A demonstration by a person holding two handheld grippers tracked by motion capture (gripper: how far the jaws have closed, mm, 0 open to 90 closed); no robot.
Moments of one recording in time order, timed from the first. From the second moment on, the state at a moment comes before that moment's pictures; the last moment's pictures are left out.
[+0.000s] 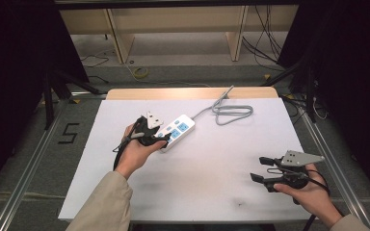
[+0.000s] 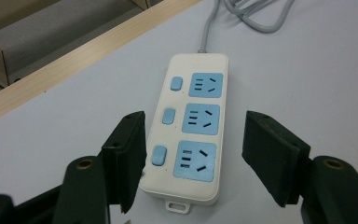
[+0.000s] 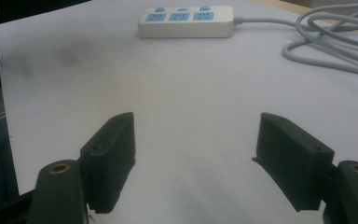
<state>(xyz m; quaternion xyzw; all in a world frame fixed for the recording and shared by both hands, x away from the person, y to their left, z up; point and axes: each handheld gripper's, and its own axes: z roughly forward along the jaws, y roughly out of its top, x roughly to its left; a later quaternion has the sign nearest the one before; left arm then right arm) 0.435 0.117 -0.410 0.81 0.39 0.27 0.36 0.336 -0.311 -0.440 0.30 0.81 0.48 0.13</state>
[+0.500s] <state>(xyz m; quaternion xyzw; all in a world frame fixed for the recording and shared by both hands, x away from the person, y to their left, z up) 0.447 0.116 -0.410 0.81 0.39 0.26 0.36 0.336 -0.310 -0.441 0.30 0.81 0.48 0.13</state>
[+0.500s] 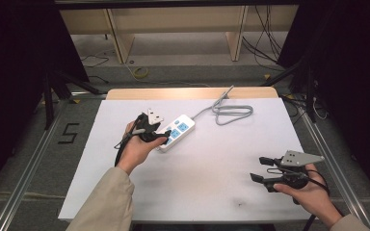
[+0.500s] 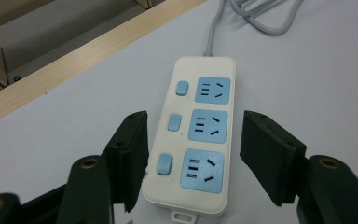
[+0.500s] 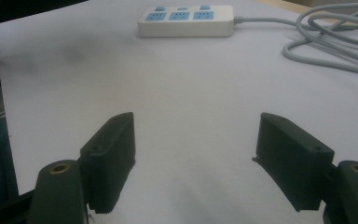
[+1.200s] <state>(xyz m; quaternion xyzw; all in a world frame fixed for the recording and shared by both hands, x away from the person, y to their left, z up) 0.464 0.114 -0.415 0.80 0.40 0.27 0.35 0.337 -0.310 -0.441 0.30 0.82 0.48 0.13</state>
